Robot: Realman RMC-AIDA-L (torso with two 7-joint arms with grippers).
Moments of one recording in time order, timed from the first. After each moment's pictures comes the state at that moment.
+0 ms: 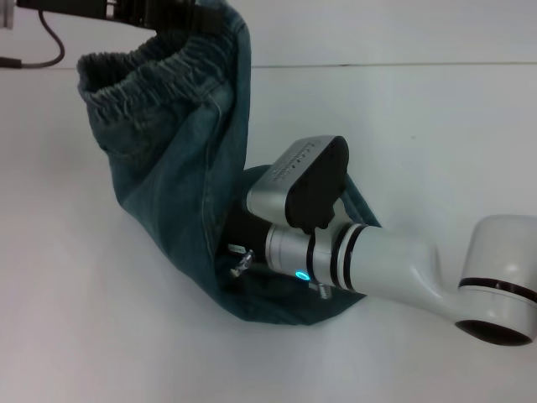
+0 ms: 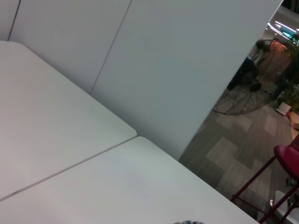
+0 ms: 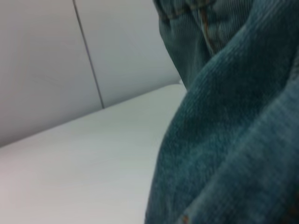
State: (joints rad) left arm -0.89 -1.95 0.58 0.93 2.14 1.76 -2.19; right arm 0.95 2.12 0.02 0.48 -2.07 -0.60 0.49
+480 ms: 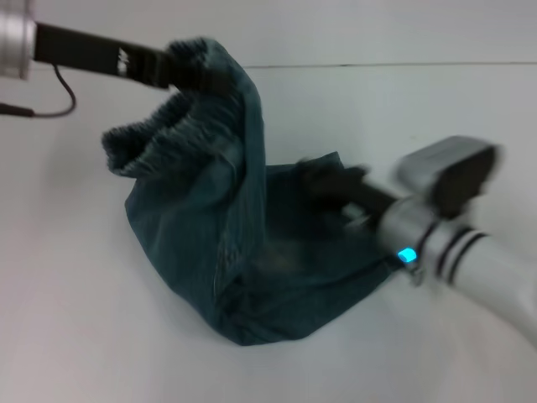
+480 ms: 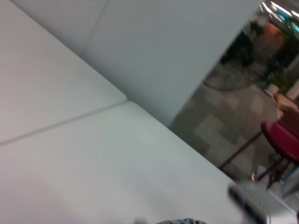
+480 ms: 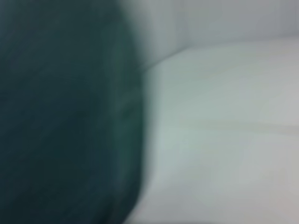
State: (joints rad) left arm -0.86 -1.95 0.64 0.85 2.15 1.76 -2.15; right arm 0.70 2.11 0.22 0.29 -2.08 -0.78 0.49
